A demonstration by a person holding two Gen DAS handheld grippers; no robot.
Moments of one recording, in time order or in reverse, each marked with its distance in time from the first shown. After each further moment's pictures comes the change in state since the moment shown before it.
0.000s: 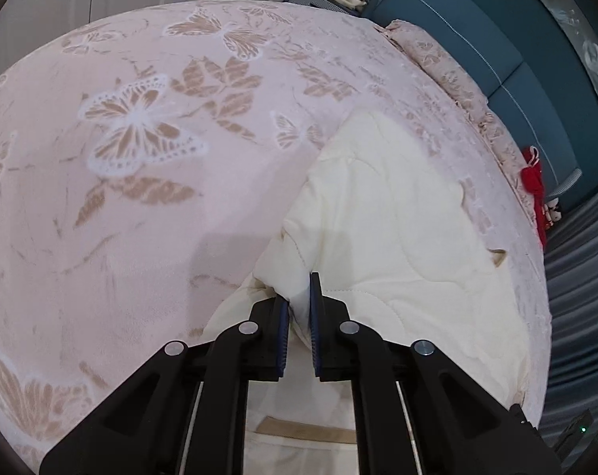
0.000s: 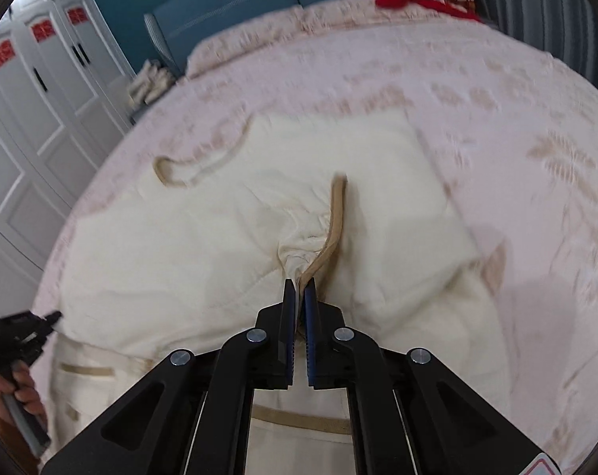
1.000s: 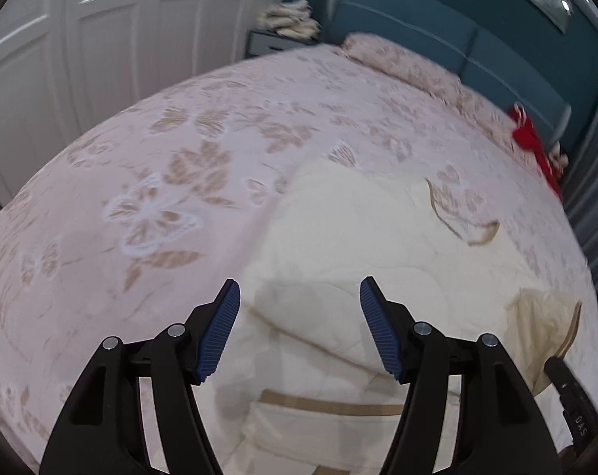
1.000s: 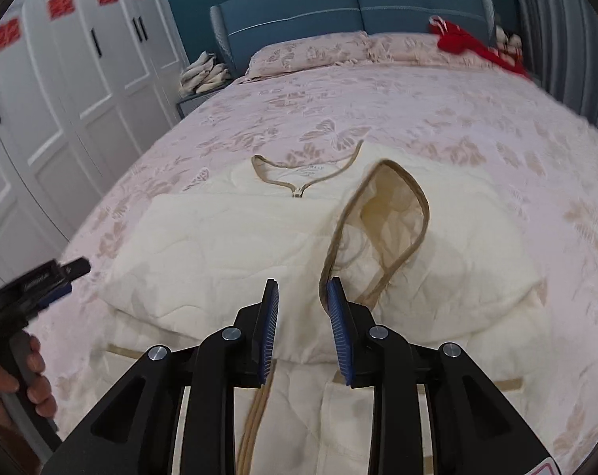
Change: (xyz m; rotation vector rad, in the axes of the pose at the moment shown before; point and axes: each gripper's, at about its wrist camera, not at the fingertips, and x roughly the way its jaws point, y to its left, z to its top) left arm -0.063 -0.054 -0.011 0.281 -0.120 0.098; right arm -0.044 0.122 -0.015 -0.206 -0.093 0.025
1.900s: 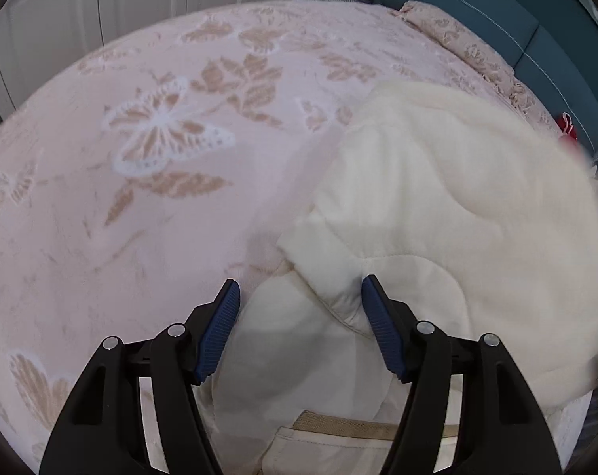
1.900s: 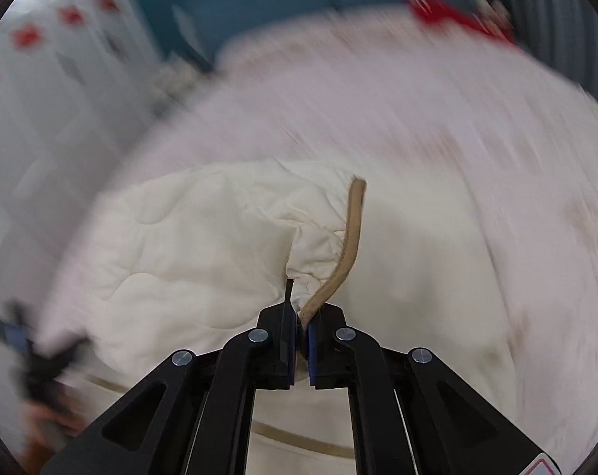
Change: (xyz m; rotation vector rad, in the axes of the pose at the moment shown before) left arm 0.067 0.043 -0.028 -0.181 0.154 0.070; right arm 0.046 -0.101 0.023 0.131 0.116 0.008
